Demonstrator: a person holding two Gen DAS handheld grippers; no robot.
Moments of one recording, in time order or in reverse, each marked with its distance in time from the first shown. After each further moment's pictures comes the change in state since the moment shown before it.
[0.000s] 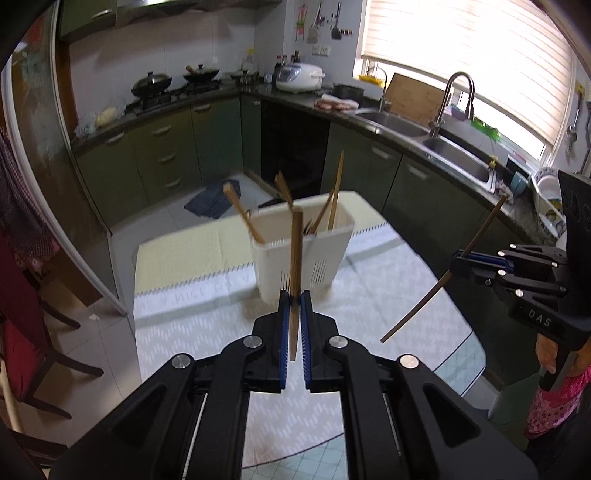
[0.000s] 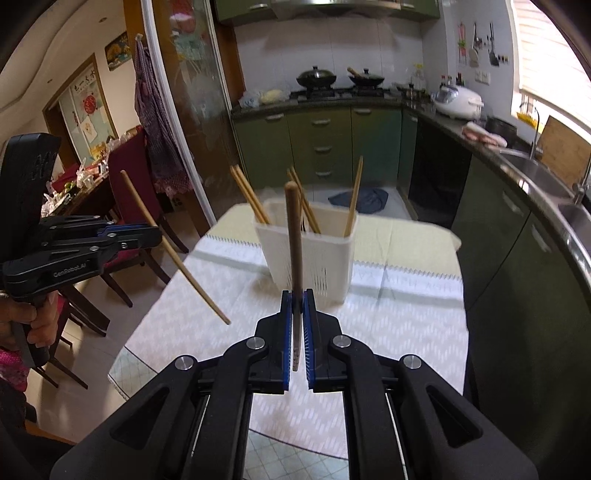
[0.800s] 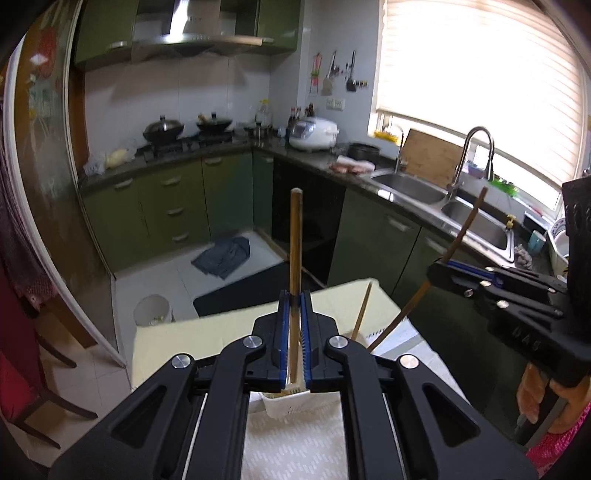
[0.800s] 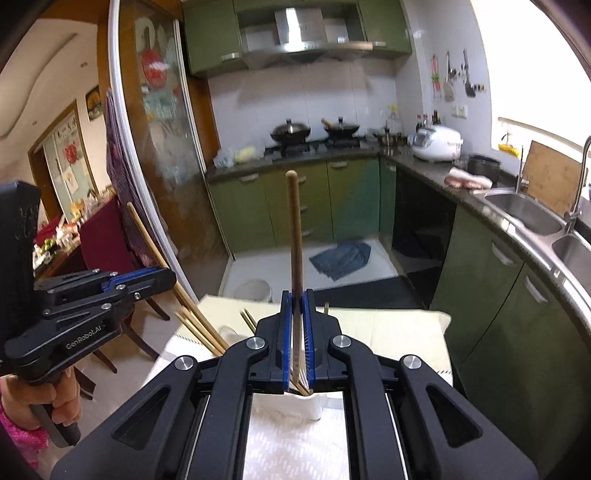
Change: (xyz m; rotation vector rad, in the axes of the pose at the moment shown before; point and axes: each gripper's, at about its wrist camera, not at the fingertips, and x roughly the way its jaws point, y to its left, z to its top) left arm 0.062 0.006 0.111 -0.041 -0.178 0.042; right arm 0.054 -0.043 0.132 0.072 -0.176 -0.066
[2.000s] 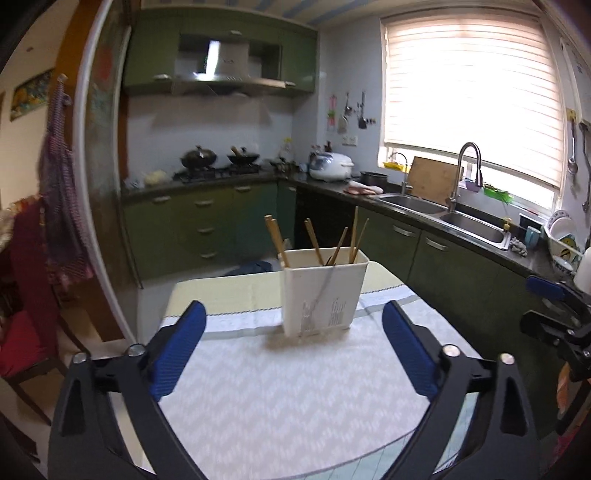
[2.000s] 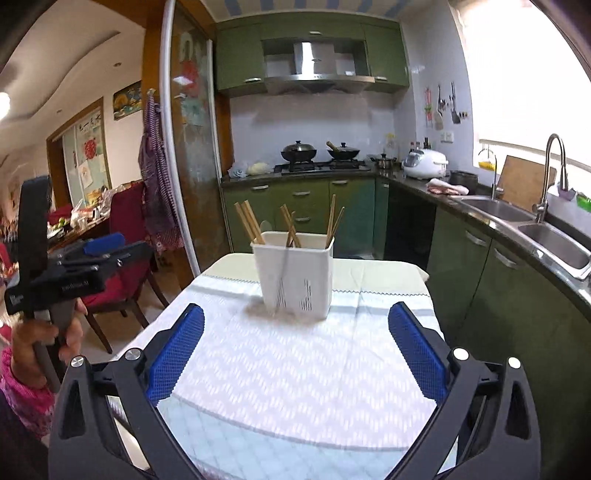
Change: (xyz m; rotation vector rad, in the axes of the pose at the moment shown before) left arm -0.157 -0.010 -0.215 -0.019 -0.241 0.114; right arm -0.178 0.039 -0.237 -0.090 -0.167 -0.023
